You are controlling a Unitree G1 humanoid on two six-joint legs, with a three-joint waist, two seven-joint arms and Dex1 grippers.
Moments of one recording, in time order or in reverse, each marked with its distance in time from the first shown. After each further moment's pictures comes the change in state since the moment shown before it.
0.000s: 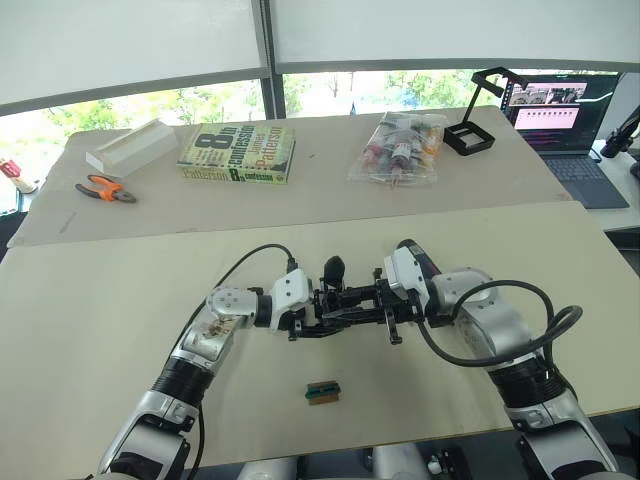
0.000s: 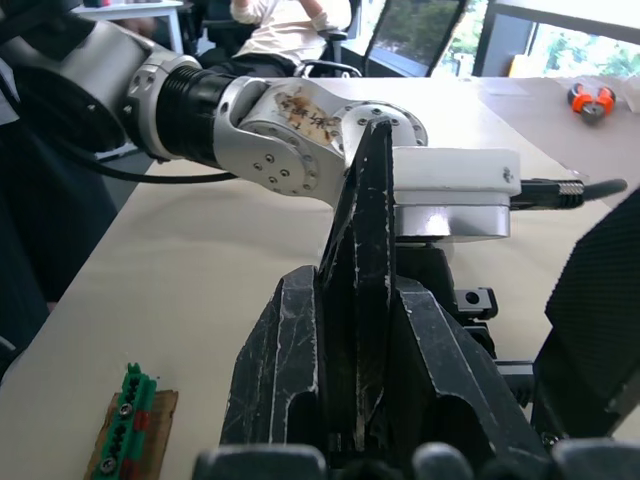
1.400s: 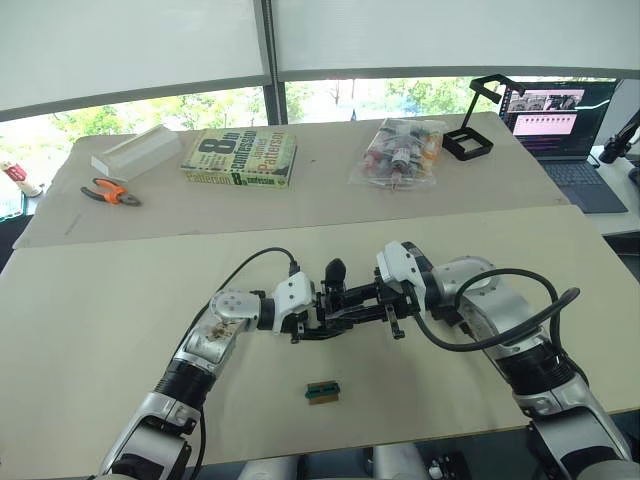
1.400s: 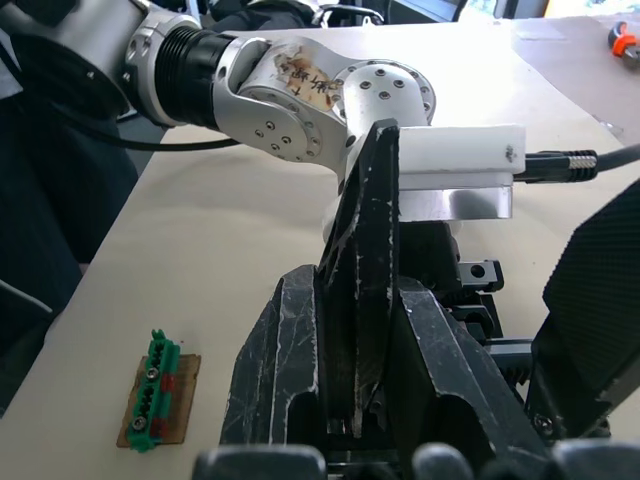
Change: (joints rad) left arm 0.002 -0.009 -0.017 0.014 0.001 0.004 0.021; right arm -0.065 -0.063 0.057 0.007 -0.015 0.077 0.023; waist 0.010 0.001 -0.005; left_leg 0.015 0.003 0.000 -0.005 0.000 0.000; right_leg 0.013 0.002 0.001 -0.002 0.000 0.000
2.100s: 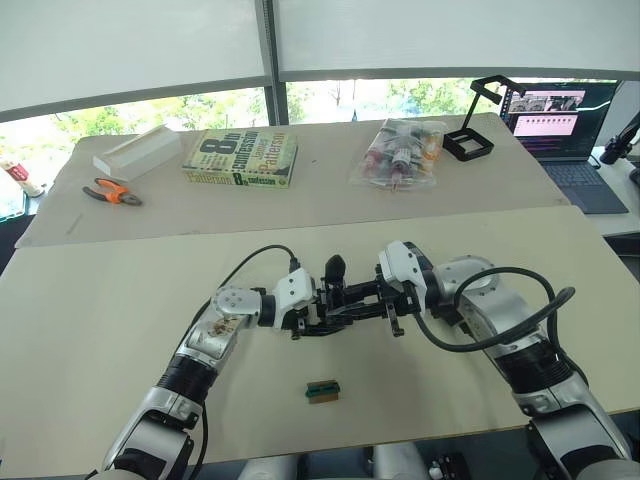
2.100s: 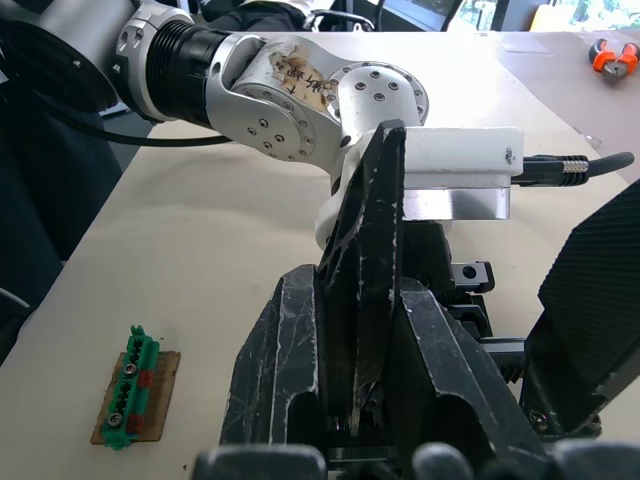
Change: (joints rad) left arm -0.022 -0.004 0.000 0.030 0.001 -0.002 0.008; right arm -0.026 0.000 0.013 0.061 -0.006 -0.089 0.008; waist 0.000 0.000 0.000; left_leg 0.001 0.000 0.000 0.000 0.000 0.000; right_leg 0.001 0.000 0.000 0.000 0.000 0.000
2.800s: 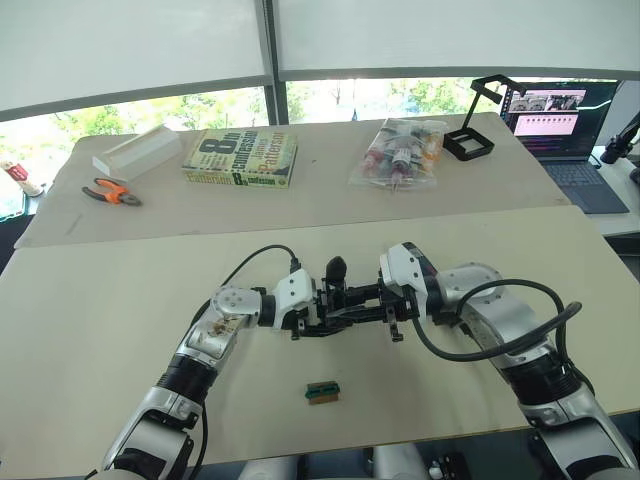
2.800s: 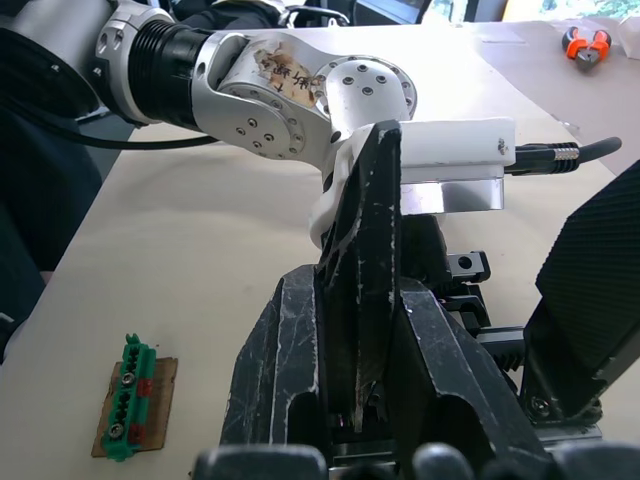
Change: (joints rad) left arm -0.001 0.002 -0.001 -0.002 0.009 -0.012 -0.011; right arm 0.039 -0.016 -0.009 -0.075 0.001 0.069 -0.049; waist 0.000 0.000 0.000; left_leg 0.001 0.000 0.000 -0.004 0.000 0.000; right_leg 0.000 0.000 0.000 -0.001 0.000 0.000
